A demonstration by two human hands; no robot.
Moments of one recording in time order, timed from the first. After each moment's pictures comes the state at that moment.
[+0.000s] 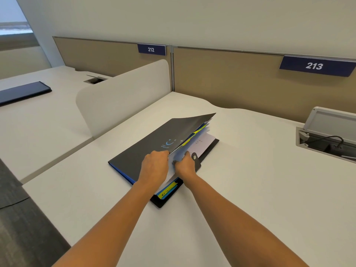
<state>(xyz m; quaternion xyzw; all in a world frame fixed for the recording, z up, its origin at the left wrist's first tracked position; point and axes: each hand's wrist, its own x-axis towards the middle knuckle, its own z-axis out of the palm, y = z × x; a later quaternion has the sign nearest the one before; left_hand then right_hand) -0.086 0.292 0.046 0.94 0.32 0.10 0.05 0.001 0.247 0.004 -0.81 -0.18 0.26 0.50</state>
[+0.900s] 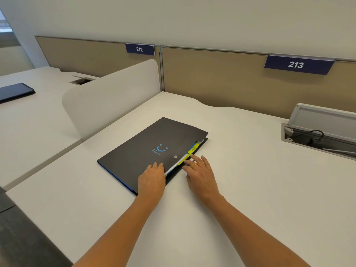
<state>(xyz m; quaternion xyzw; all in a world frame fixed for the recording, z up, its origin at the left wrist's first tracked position) -0.089 0.270 0.005 0.94 0.34 0.02 0.03 0.018 0.162 -0.027 -0.81 -0.52 -0.19 0.18</state>
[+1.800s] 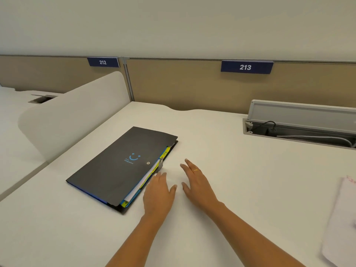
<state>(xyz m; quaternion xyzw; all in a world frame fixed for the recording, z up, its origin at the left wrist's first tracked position) -0.067 0.198 -0.008 0.93 0.29 0.08 0.20 0.017 0.091 -0.027 -0.86 -0.39 -0.01 0.32</state>
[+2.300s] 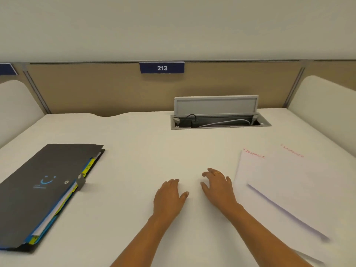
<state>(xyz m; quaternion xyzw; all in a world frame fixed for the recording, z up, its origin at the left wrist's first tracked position) -0.007 0.014 -0.005 0.97 0.06 -0.05 0.25 0.032 -0.141 -0.006 -0.98 -0.07 0.02 0.19</state>
